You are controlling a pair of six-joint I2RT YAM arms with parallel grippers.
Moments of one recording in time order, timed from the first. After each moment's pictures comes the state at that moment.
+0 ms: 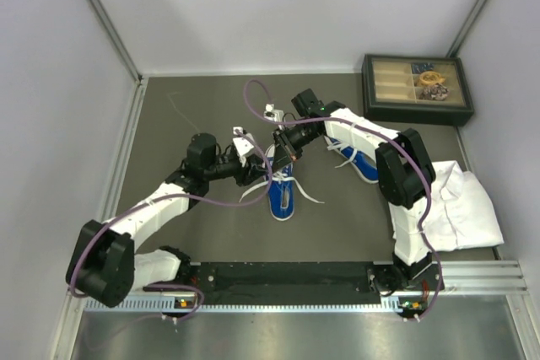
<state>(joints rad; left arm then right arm) -0.44 1.18 0.62 0.21 0.70 0.28 0.60 2.03 1.60 -0.69 -0.97 -0.09</state>
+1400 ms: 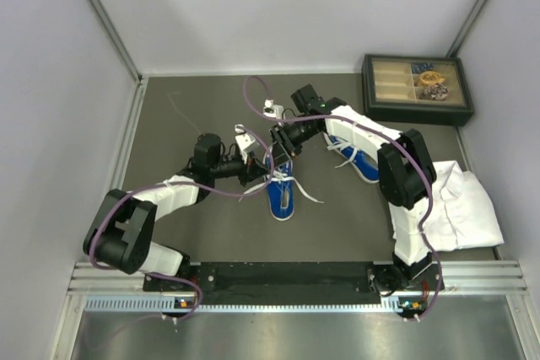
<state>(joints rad) -0.39 1.41 0.59 0.42 0.82 0.10 0.59 2.02 1.64 -0.71 -0.93 -0.09</state>
